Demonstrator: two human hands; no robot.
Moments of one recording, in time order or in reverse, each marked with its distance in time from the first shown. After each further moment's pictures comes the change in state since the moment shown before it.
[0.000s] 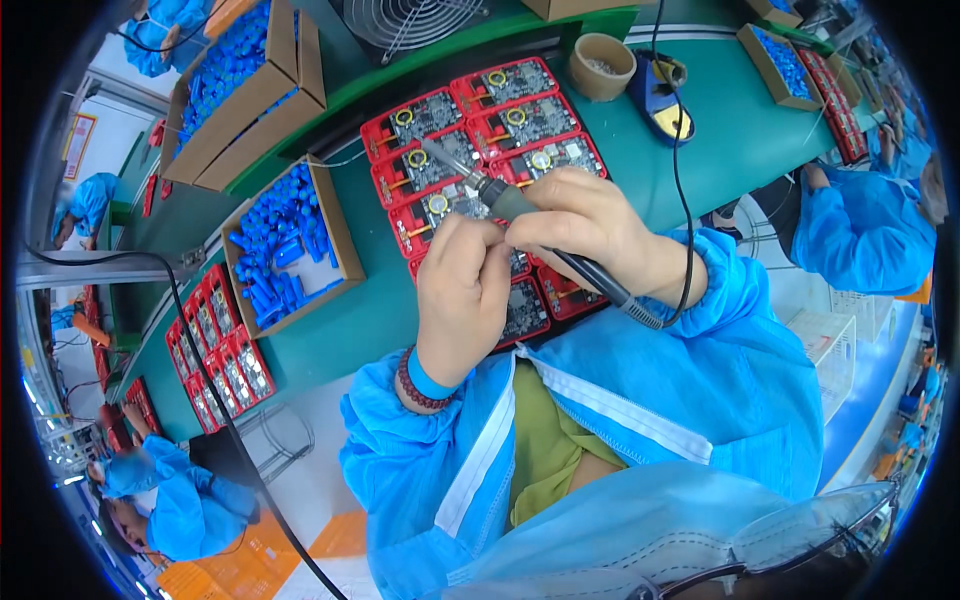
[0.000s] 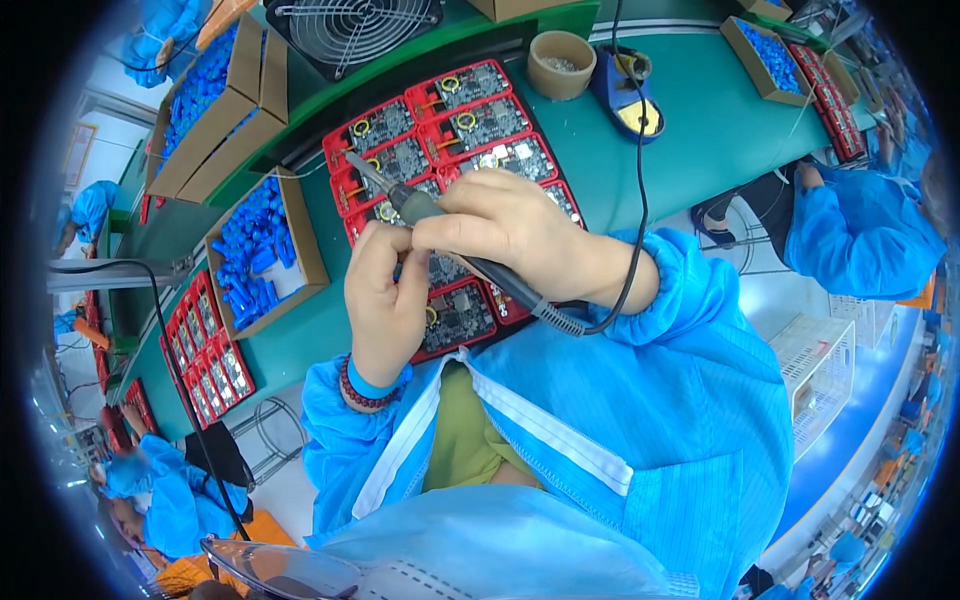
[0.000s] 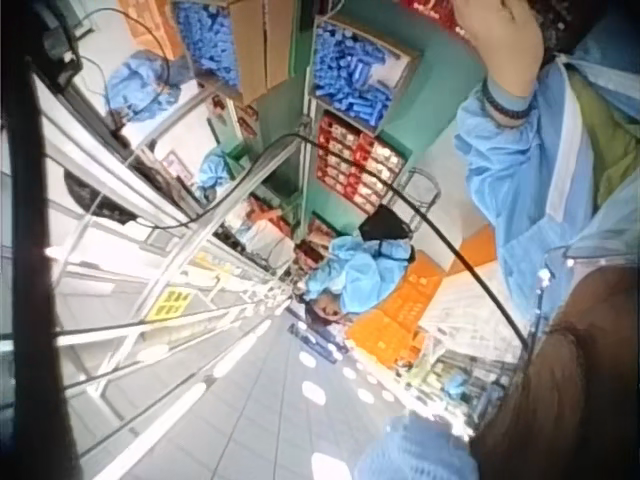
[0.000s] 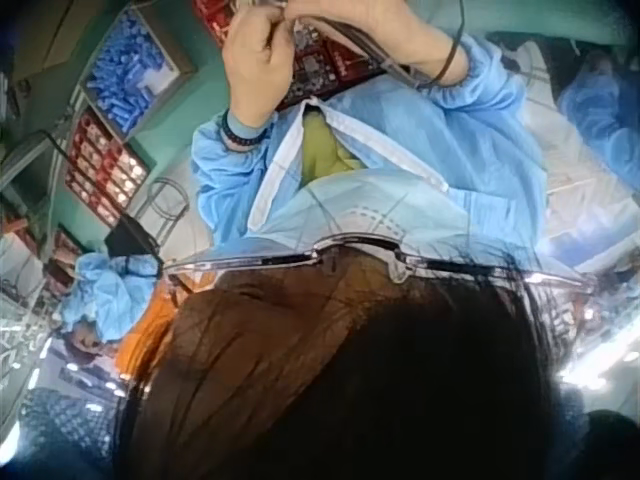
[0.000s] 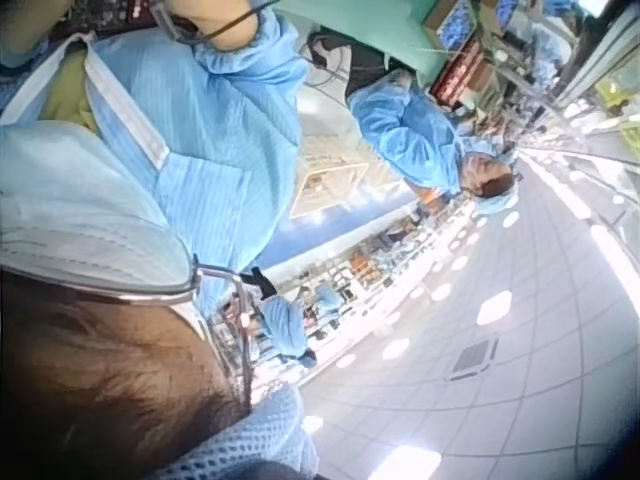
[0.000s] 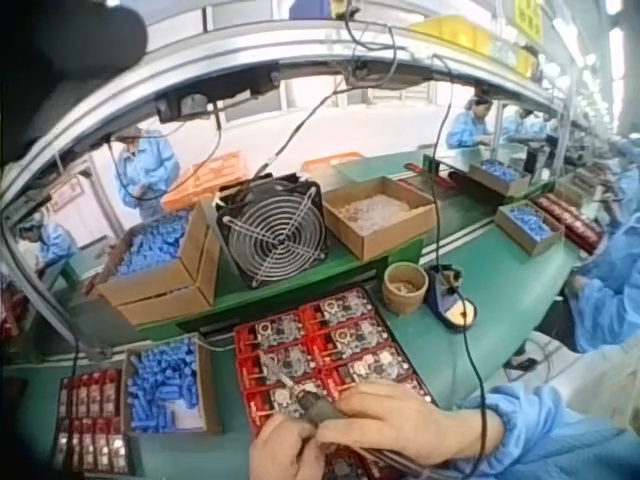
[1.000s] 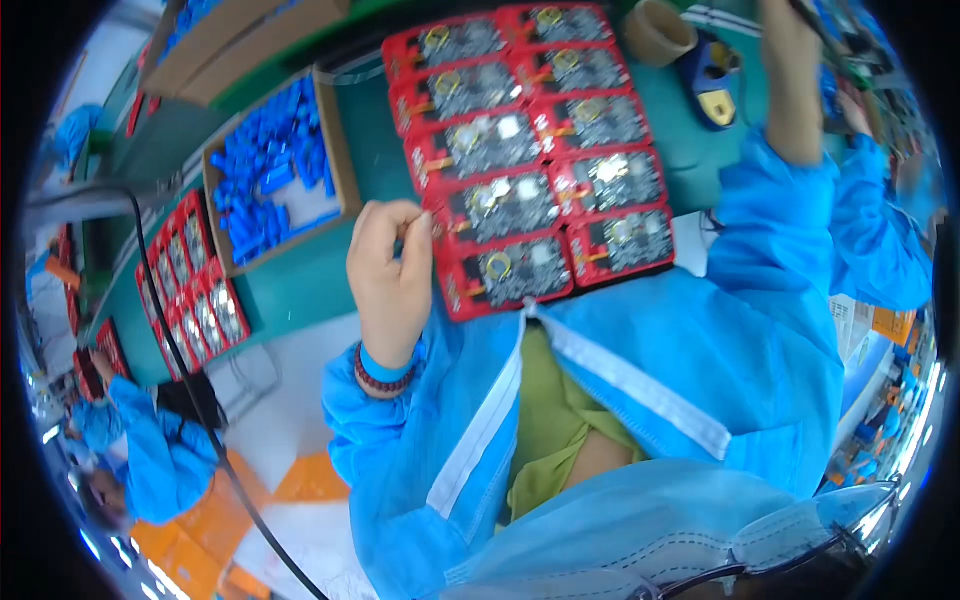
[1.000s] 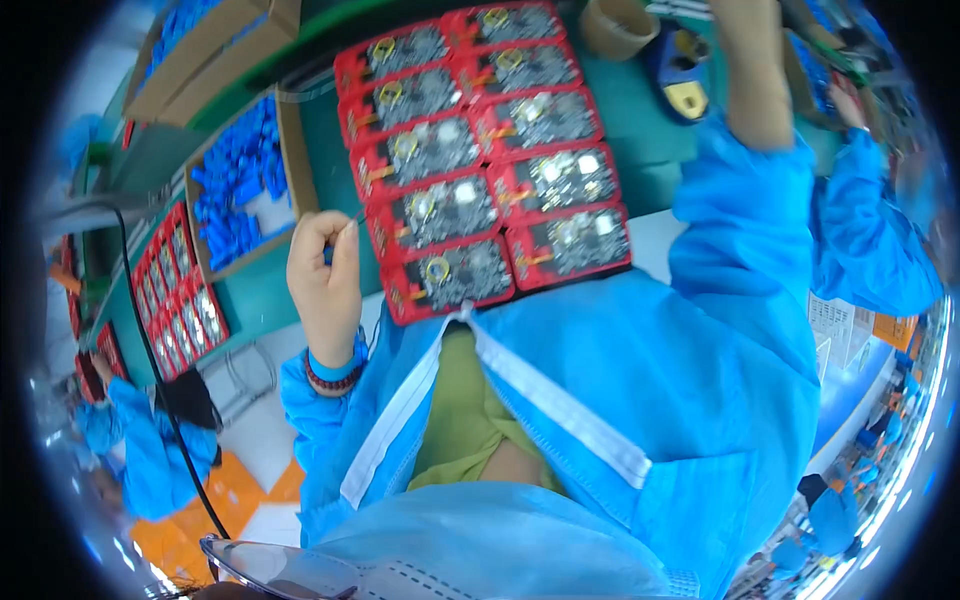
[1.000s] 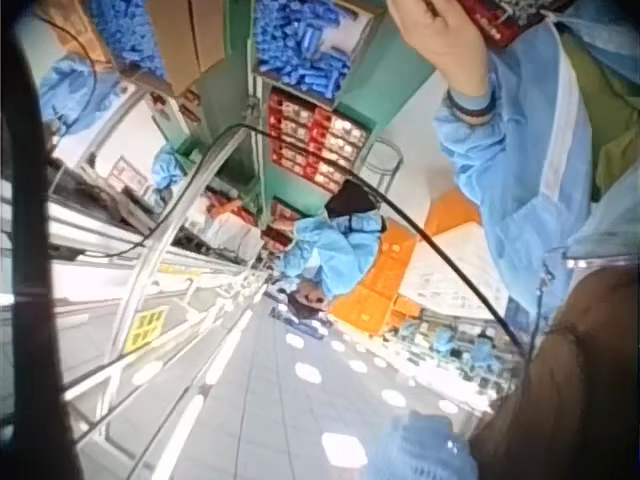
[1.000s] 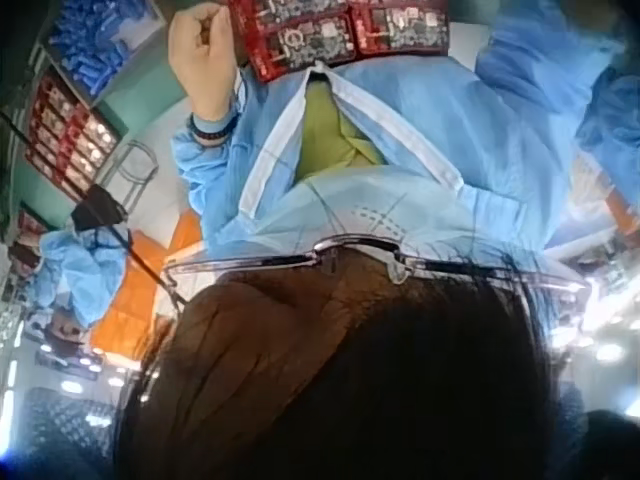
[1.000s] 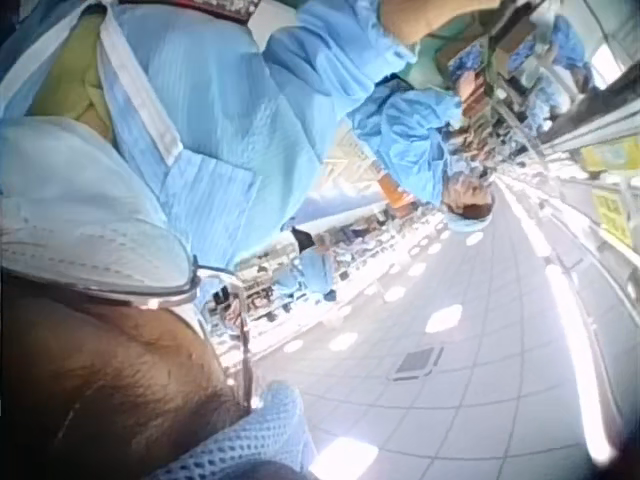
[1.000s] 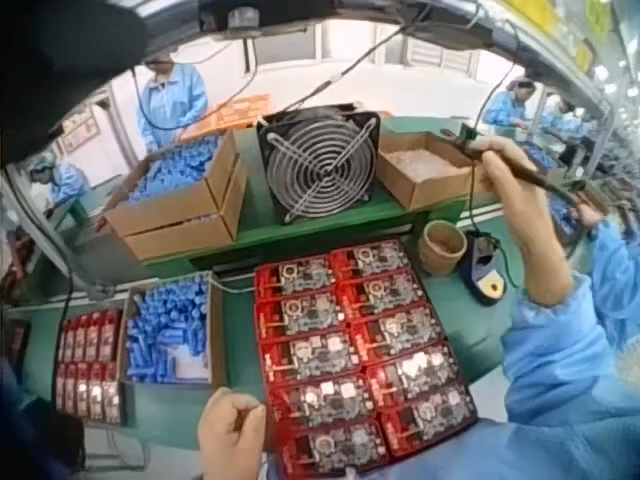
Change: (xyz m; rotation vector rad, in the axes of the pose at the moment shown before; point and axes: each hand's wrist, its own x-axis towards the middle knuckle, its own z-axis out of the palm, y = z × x) left_hand -0.050 -0.044 -0.046 0.116 0.186 -0.329; right_hand 0.062 0.124 -0.106 -0.101 0.423 0.409
